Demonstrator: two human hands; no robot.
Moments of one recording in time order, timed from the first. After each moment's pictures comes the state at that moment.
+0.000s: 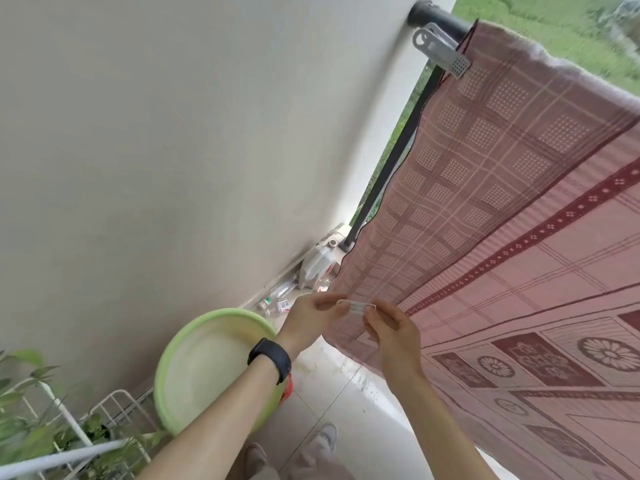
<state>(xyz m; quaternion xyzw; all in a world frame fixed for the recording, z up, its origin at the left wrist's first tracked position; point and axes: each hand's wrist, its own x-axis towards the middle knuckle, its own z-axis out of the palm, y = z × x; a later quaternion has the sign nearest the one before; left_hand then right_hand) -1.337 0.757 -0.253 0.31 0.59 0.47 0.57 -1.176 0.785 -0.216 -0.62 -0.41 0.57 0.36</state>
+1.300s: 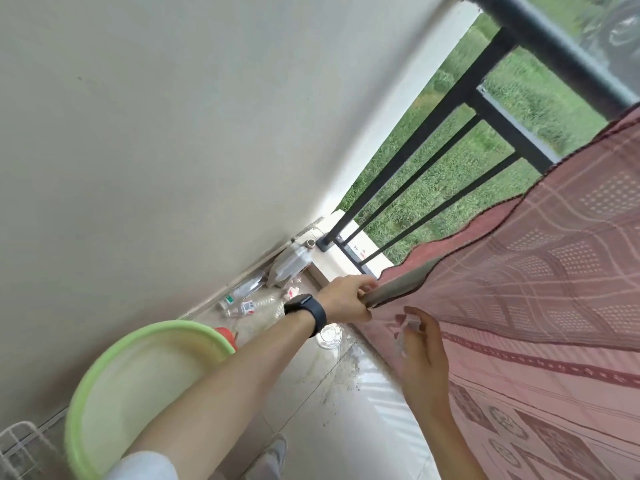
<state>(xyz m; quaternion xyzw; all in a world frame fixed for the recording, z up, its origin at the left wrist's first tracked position) -1.355 0.989 -0.278 0.55 0.55 0.29 0.55 -1.192 0.930 -0.218 -0.66 -0.59 0.36 0.31</state>
